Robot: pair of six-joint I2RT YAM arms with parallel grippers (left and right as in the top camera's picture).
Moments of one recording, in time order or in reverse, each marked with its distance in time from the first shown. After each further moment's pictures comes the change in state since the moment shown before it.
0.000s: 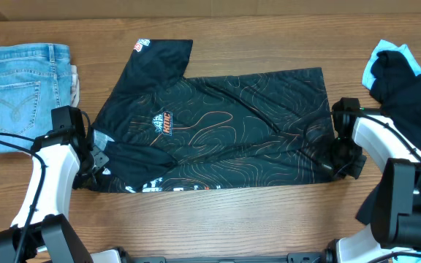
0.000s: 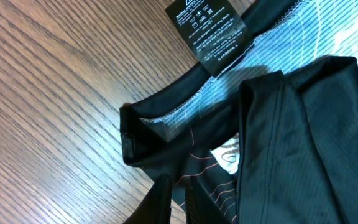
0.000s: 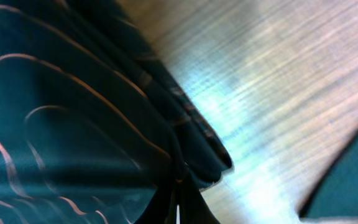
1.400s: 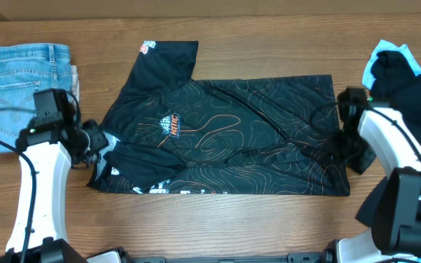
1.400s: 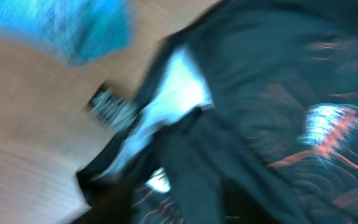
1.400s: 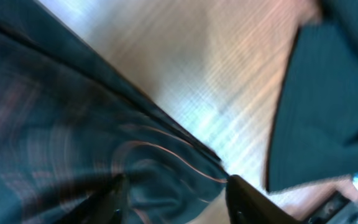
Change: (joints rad) left arm -0.001 -0.070 0.165 0.019 0.253 0.253; right arm 0.000 -0.042 0.139 -0.091 0.120 0.192
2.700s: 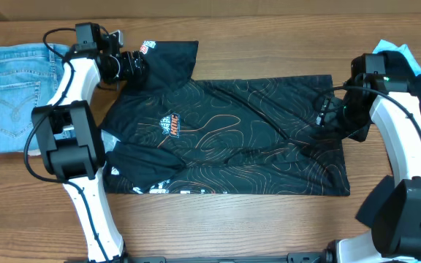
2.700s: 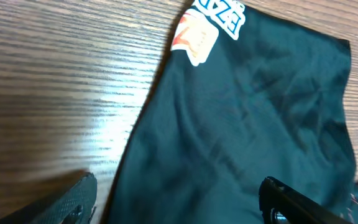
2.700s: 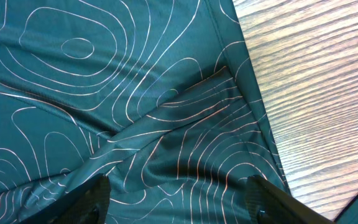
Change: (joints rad) left arm -0.133 0.964 0.803 0.301 0.349 0.171; right arm 0.000 -0.014 0.212 0.026 -0.323 -0.374
